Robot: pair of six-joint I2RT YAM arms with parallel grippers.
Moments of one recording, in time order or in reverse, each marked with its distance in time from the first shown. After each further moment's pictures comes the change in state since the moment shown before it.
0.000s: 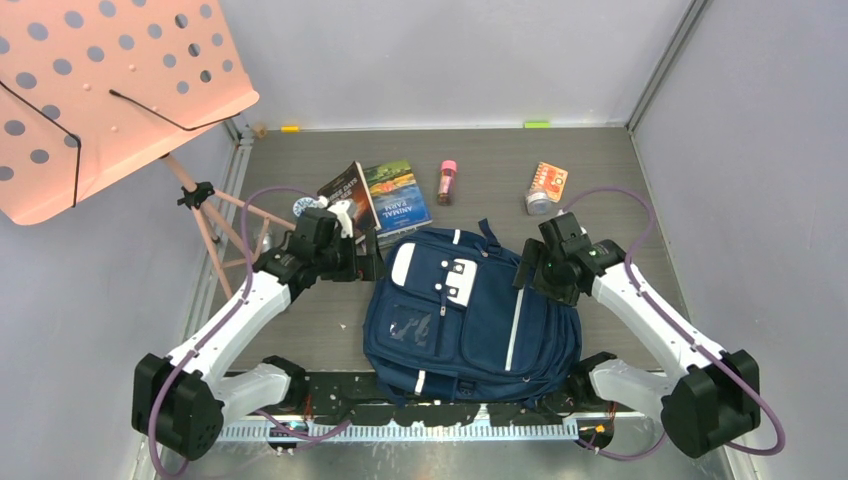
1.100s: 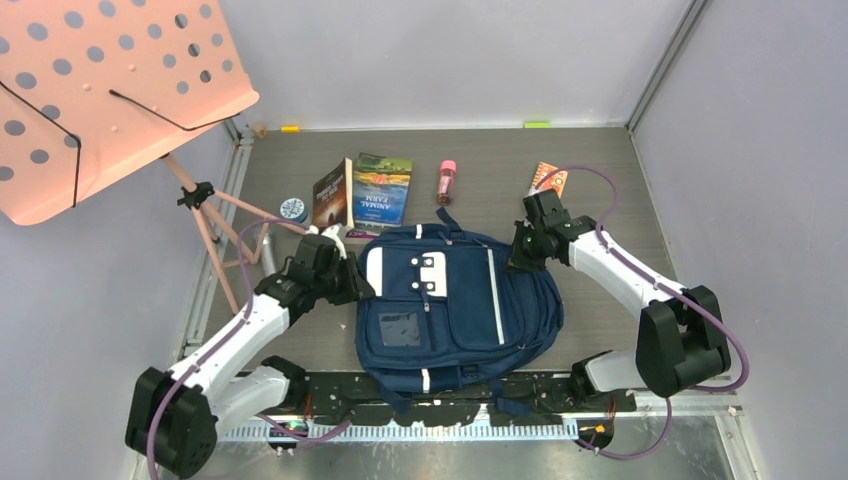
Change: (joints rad) left arm -0.012 -0.066 -0.208 0.111 -0.009 -0.204; right arm -0.015 0.304 0.097 0.290 -0.181 -0.103
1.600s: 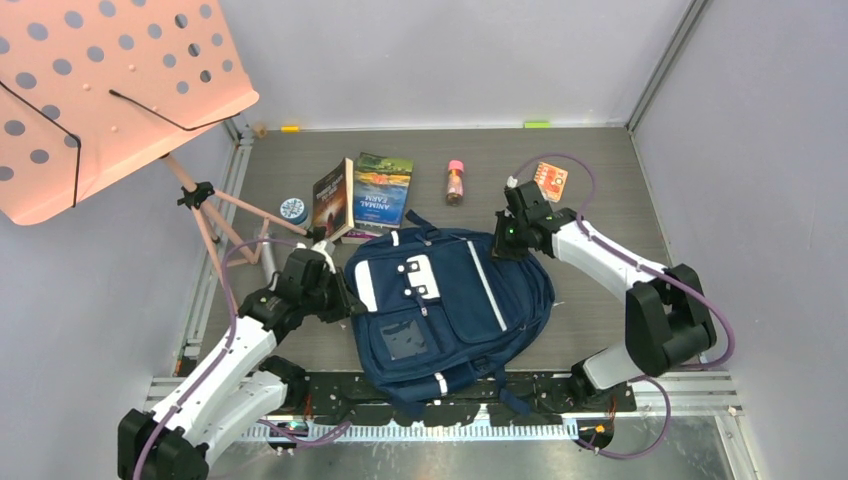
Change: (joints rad) left arm -0.005 -0.225 -0.034 -0.204 0.007 -0.119; right arm 0.076 0.080 0.042 0.116 0.010 -0.031
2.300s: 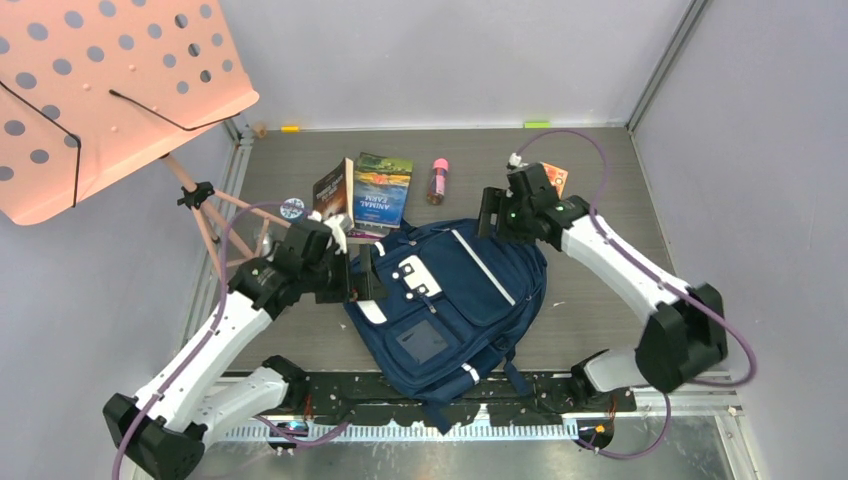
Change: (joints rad) left arm -0.097 0.092 0.307 -0.246 0.069 0.138; right arm 0.024 0.004 0.175 -0.061 0.066 -0.040
